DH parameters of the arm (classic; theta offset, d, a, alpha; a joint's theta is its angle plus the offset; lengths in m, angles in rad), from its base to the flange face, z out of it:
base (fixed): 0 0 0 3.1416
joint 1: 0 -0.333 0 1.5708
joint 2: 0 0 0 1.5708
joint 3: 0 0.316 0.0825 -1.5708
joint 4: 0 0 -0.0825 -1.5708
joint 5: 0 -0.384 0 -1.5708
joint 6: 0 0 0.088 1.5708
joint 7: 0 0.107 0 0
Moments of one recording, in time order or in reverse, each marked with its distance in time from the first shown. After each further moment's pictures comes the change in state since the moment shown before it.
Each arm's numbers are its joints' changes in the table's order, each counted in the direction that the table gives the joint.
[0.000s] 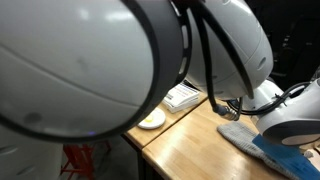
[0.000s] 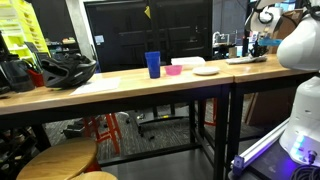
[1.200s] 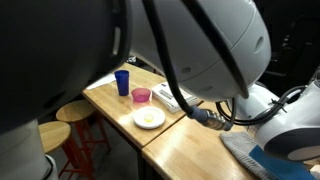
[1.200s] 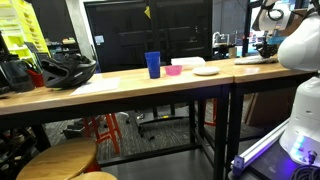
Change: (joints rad) arm -0.047 -0.144 -0.096 0.183 0.200 0.000 0.091
